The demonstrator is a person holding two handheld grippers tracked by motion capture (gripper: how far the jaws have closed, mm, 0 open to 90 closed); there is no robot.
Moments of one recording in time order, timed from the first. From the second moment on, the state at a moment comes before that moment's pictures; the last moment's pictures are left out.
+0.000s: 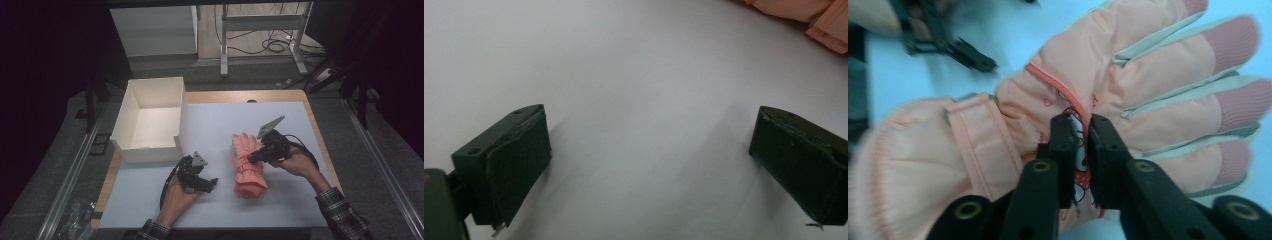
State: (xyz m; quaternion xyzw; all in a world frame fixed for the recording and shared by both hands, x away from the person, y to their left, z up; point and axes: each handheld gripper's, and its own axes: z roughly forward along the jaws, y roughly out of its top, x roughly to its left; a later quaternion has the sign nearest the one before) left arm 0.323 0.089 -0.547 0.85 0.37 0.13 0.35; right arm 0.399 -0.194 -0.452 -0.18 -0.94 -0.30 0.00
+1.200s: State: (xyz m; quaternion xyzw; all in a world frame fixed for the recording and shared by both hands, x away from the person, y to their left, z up) left arm 0.316 0.093 -0.544 0.85 0.38 0.13 0.34; right arm 0.343 -0.273 -0.491 -0.30 -0.87 -0.39 -0.07
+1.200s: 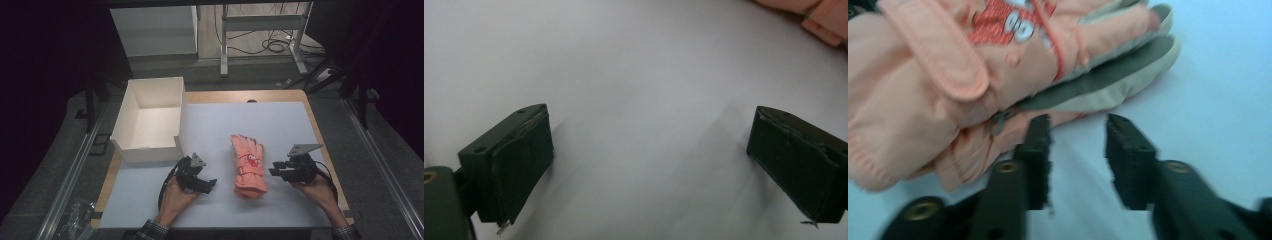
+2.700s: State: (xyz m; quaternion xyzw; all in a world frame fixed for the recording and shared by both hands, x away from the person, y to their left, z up) left arm 0.305 0.115 -0.549 0.85 0.36 0.13 0.35; right arm 0.343 -0.193 -0.524 -0.29 -0.87 -0.40 -0.06
